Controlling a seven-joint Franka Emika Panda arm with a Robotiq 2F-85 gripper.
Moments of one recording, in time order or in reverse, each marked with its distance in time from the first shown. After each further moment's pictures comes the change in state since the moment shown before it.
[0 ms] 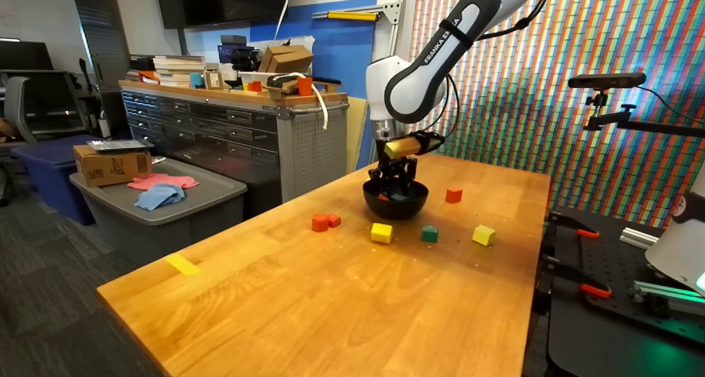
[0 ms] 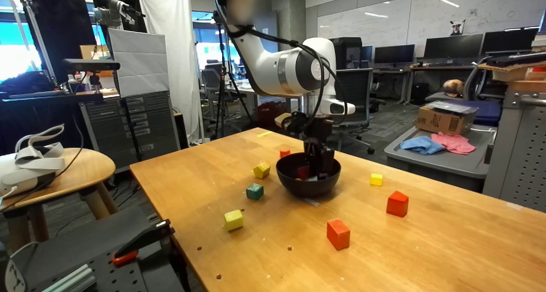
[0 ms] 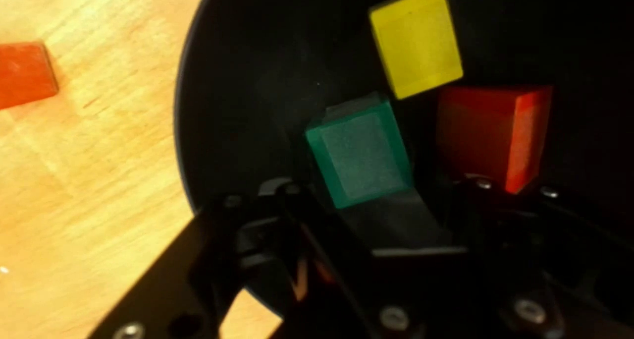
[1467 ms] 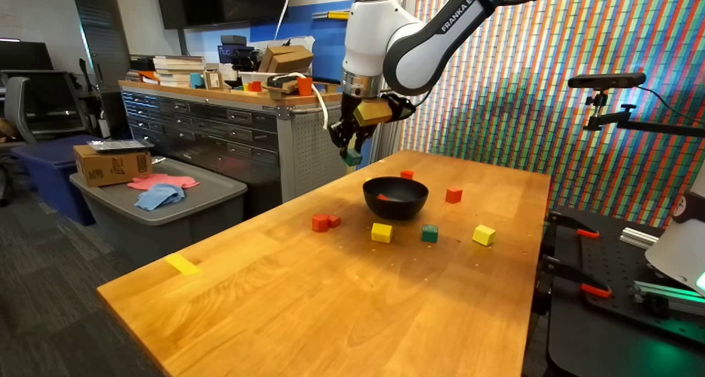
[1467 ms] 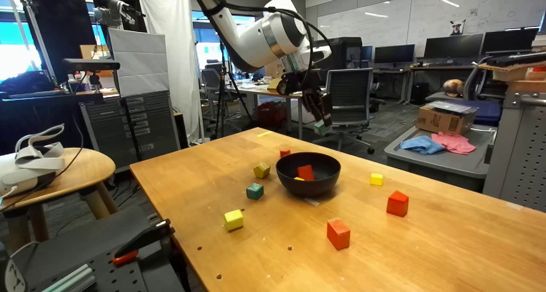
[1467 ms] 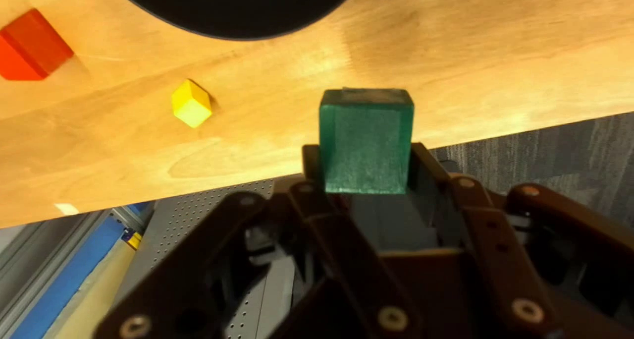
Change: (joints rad) arm 0.179 -0.114 -0.078 0.056 -0.340 0.191 0.225
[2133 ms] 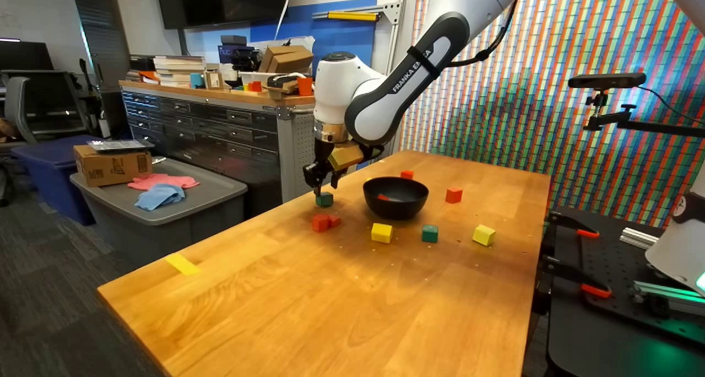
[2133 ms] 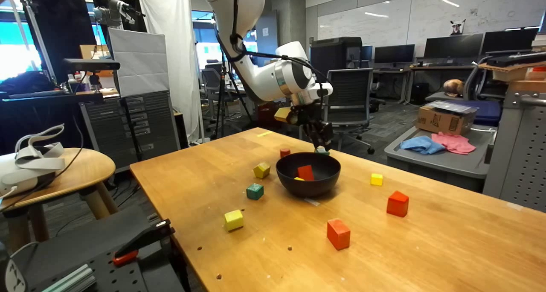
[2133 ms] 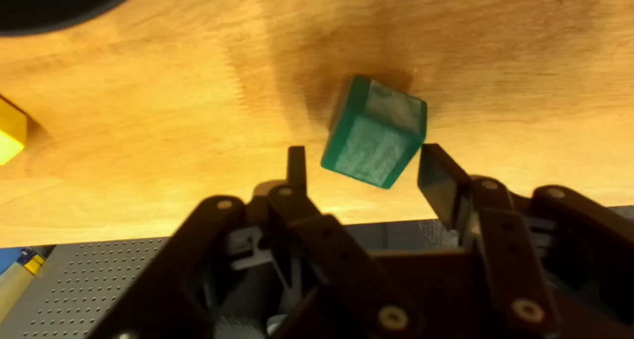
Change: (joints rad) arm -0.043 0.346 0.071 0.320 0.089 0.011 -0.162
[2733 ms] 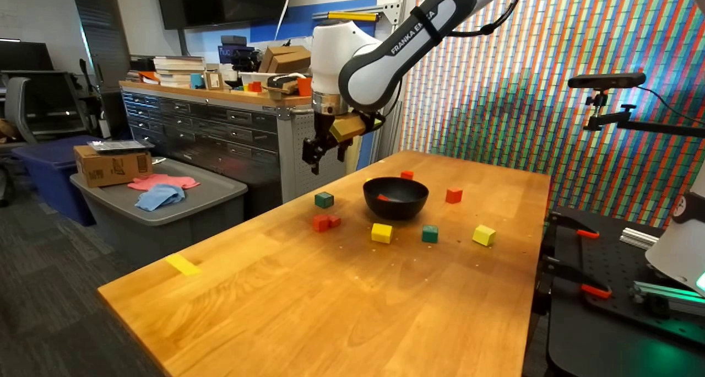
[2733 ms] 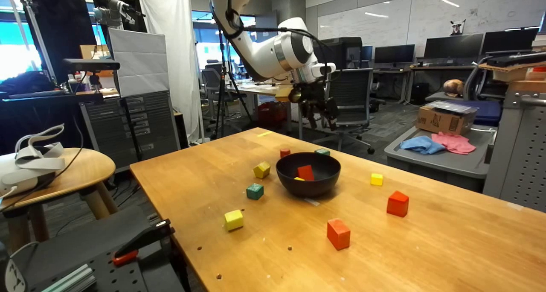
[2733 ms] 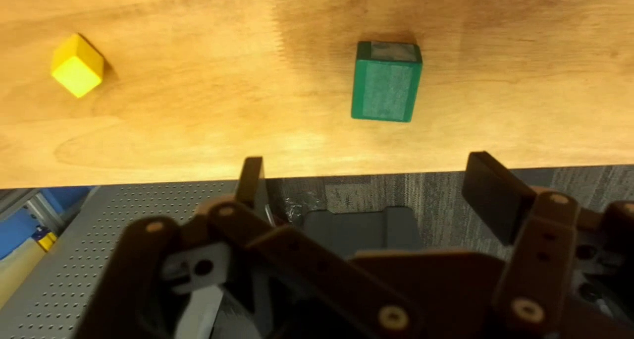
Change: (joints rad) arm 0.008 -0.104 -0.009 0.006 0.034 -0.155 -0.104
